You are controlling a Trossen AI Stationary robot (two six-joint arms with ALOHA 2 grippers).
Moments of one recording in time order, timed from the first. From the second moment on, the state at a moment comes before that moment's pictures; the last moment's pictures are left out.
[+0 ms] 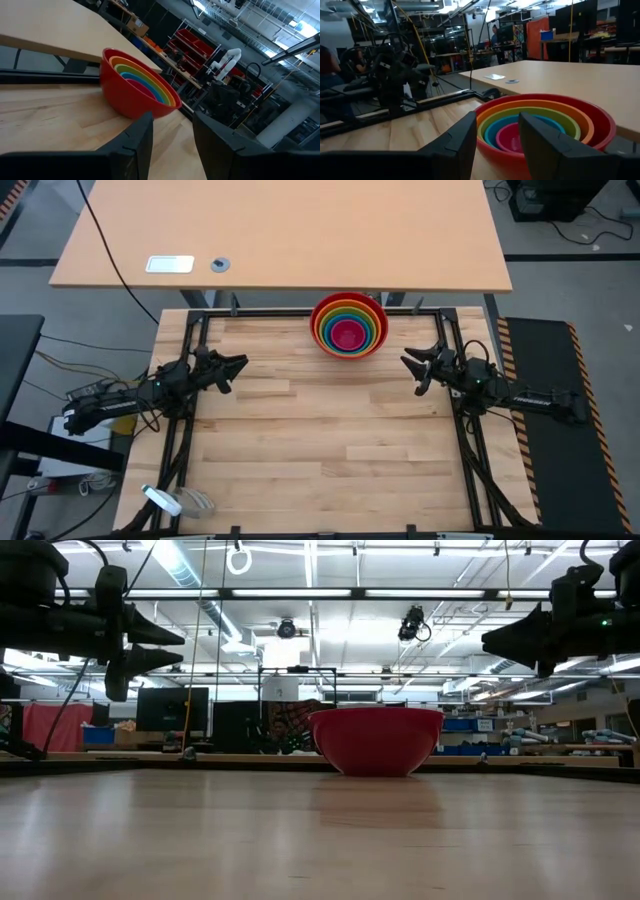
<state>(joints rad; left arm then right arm) 0.24 0.09 0.01 0.14 -0.23 -0.64 -0.25 0.13 0.01 0.21 0.24 0.10</state>
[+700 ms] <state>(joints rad) 0.24 0.09 0.01 0.10 -0.23 -0.15 -0.25 0.13 0.01 0.21 0.24 0.10</state>
